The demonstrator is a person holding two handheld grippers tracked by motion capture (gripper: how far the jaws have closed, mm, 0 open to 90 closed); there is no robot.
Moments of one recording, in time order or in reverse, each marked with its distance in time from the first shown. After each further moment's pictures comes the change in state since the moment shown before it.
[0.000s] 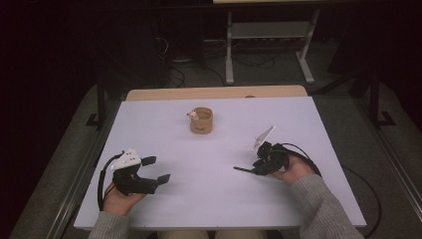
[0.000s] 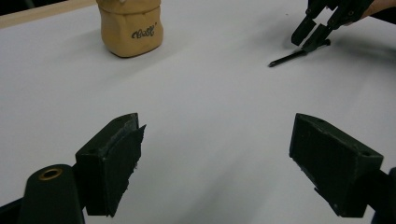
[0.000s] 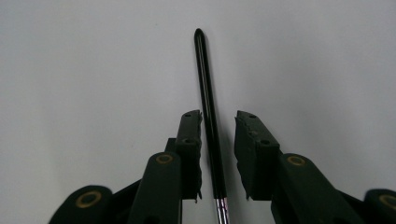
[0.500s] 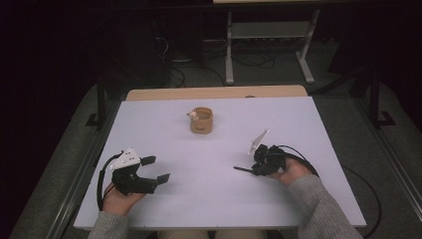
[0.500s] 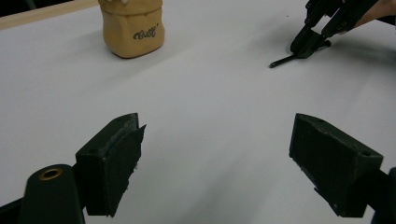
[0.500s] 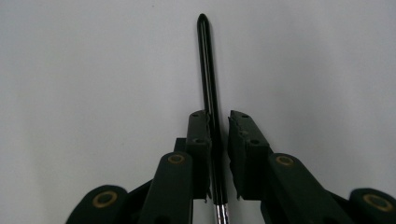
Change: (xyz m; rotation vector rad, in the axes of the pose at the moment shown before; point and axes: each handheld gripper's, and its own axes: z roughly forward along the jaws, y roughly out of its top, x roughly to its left) left arm 0.001 0.000 -0.001 -0.003 0.003 -0.002; right arm 0.006 0.003 0.009 0.054 -0.041 -0.045
